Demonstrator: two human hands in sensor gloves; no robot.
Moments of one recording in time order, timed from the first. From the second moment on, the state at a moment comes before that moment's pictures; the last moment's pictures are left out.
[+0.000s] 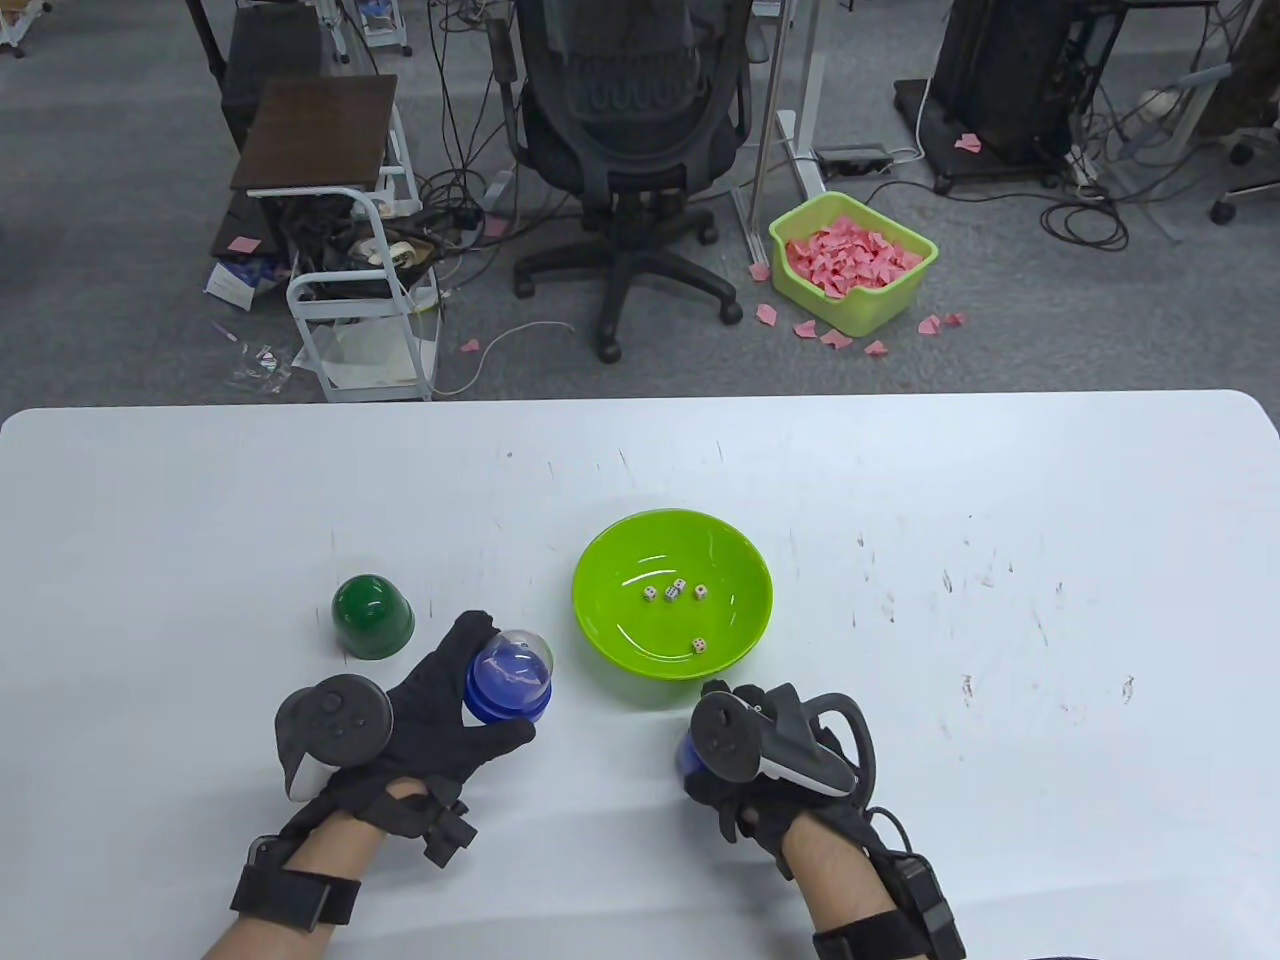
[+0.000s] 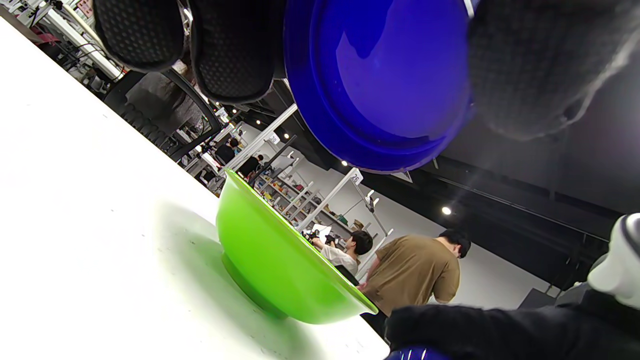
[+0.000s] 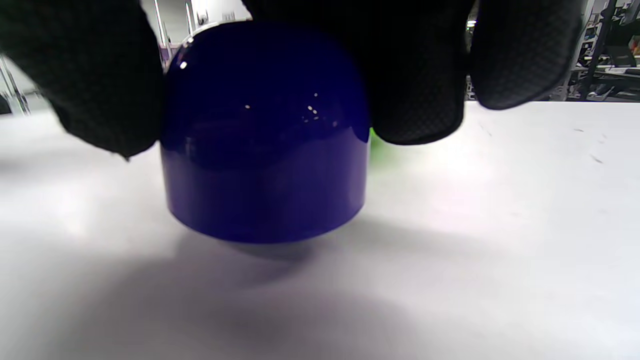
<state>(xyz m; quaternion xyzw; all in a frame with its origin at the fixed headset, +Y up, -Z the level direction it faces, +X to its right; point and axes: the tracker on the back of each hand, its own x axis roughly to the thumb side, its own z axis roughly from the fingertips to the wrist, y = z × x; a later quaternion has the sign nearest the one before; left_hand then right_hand) -0.250 -0.726 -0.328 0.05 -0.23 0.41 0.88 0.074 -0.707 -0.312 0.19 0.02 0.98 0.06</state>
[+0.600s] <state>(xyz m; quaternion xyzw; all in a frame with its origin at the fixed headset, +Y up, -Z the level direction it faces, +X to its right) -0.246 -0.728 -0.329 0.04 -0.24 0.40 0.88 0.042 -0.617 -0.323 0.26 -0.10 0.94 0.21</state>
